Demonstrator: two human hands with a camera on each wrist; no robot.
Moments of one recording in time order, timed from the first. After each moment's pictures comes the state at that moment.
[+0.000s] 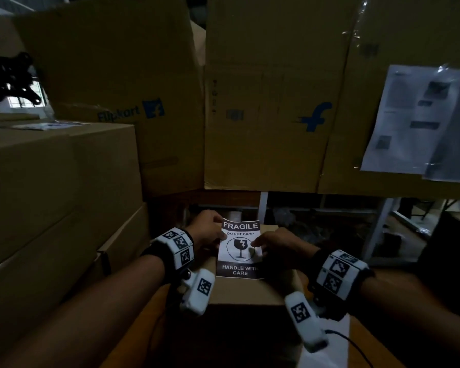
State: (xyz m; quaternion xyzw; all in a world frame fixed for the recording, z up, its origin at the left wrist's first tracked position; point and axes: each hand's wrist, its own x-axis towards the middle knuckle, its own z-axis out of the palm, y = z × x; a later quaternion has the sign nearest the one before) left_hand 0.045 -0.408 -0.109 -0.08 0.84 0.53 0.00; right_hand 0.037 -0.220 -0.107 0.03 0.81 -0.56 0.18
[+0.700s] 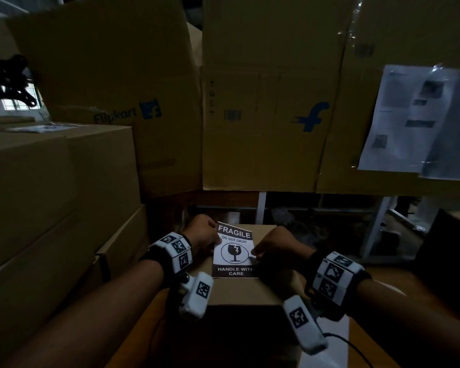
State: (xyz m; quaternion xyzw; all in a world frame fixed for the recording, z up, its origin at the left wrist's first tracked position) left_hand 0.041 -0.416 -0.121 -0.10 0.85 0.51 -0.01; right_hand 0.027 -0.225 -0.117 0.00 0.89 -0.44 0.13
